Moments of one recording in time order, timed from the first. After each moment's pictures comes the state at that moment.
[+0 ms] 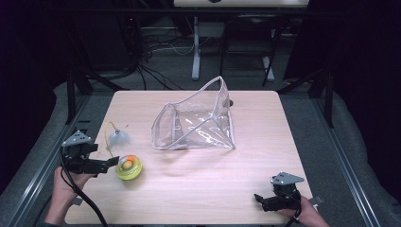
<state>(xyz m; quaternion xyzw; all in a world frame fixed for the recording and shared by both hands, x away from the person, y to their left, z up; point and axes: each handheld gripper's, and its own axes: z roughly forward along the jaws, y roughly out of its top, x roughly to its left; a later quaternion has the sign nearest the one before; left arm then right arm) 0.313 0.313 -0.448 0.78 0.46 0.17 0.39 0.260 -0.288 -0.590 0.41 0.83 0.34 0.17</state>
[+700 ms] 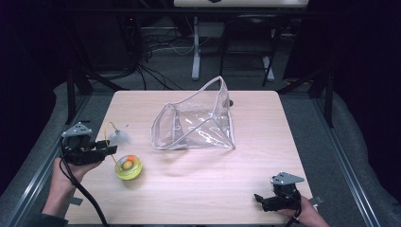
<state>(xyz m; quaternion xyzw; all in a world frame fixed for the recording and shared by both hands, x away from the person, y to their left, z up) 0.324 0.308 -0.431 0.79 0.45 0.16 0.38 0.260 -0.288 -0.590 0.42 0.83 0.34 0.17</state>
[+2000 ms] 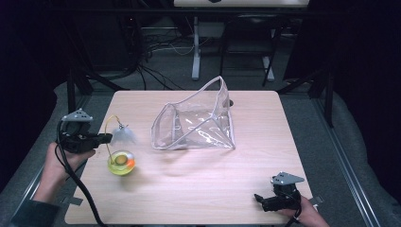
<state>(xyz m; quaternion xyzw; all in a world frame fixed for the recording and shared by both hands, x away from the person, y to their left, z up) 0.339 0.302 -0.390 0.82 0.42 0.16 0.34 0.260 -0.288 -0.590 0.42 0.83 0.34 0.17</state>
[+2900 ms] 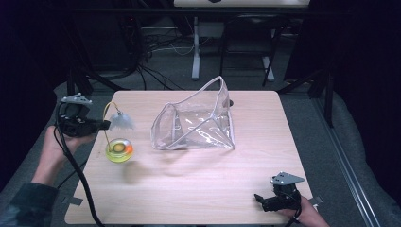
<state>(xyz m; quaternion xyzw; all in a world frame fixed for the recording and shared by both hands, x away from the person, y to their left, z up) 0.371 0.304 -0.364 0.83 0.43 0.16 0.33 0.259 -0.288 -0.590 0.42 0.82 0.34 0.17</state>
